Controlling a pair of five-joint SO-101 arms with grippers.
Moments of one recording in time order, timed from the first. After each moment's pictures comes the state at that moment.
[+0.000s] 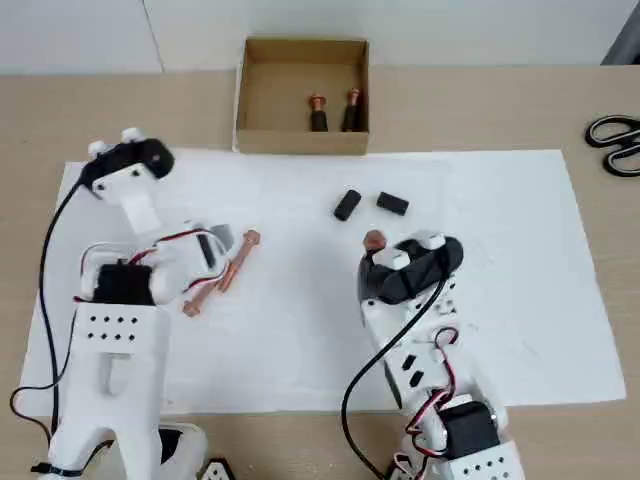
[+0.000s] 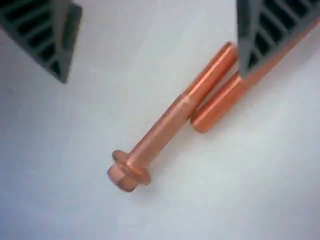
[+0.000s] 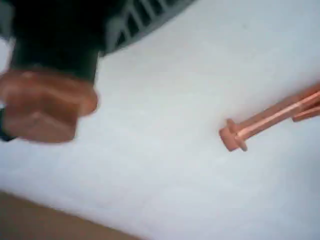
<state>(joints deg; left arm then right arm) -1.8 -36.4 40.7 67.0 27.6 -20.4 -95.6 84.0 38.8 2.6</state>
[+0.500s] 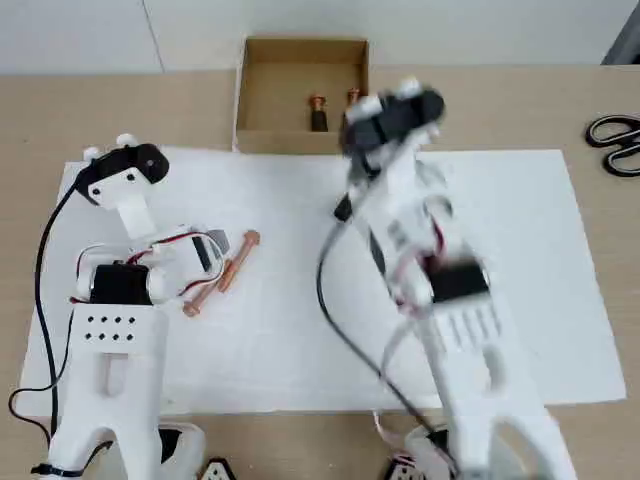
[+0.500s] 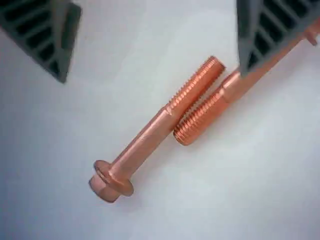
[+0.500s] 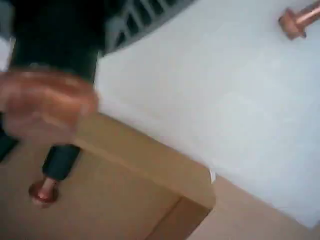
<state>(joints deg) -2.5 -36.4 40.7 67.9 27.6 -17.9 -29.3 31.2 31.6 5.7</state>
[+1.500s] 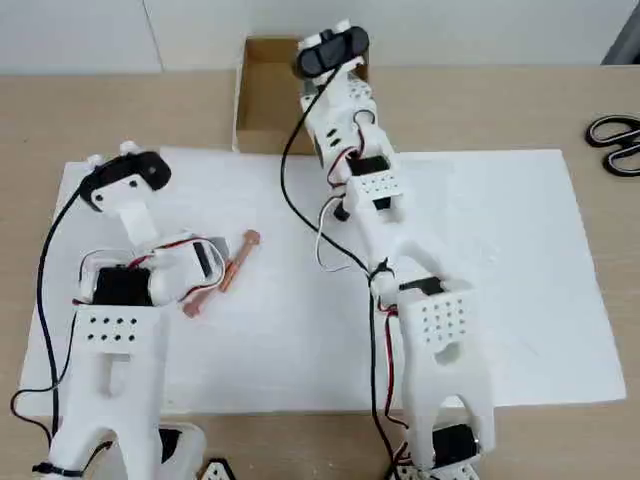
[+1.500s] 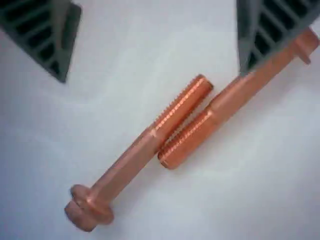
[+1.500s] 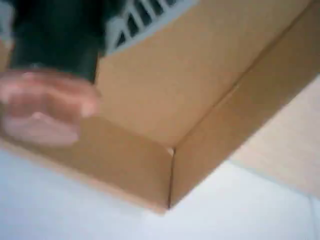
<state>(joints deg) -2.5 -36.4 43.4 67.9 27.6 -18.2 49.9 -30.6 0.1 5.7</state>
